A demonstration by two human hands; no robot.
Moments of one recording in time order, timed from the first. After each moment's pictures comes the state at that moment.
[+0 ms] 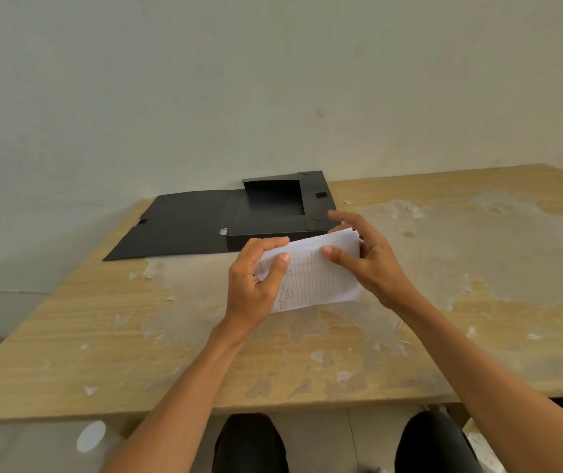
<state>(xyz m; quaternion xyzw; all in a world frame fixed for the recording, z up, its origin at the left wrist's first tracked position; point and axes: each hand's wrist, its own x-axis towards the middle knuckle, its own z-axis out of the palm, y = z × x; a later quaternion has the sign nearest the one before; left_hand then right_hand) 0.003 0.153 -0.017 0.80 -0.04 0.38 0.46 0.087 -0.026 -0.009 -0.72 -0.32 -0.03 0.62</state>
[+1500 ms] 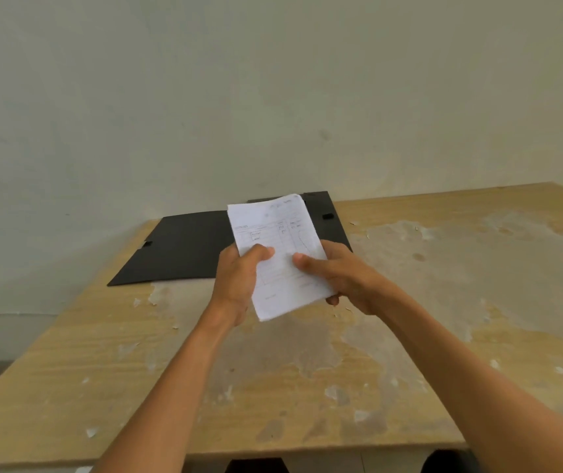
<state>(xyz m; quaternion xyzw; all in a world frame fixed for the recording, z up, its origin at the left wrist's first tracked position) 0.019 0.177 0.040 0.69 0.09 0.23 0.68 0.087 0.022 0.033 -0.70 -0.29 0.21 0.62</state>
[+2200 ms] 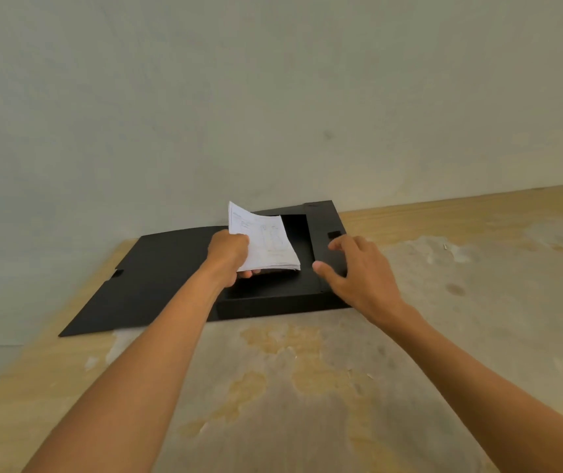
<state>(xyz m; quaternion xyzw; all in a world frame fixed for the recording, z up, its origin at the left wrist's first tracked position) 0.191 0.247 0.040 0.78 0.30 0.12 0.54 0.211 0.047 -0.011 -0.91 -0.21 -0.14 0.33</state>
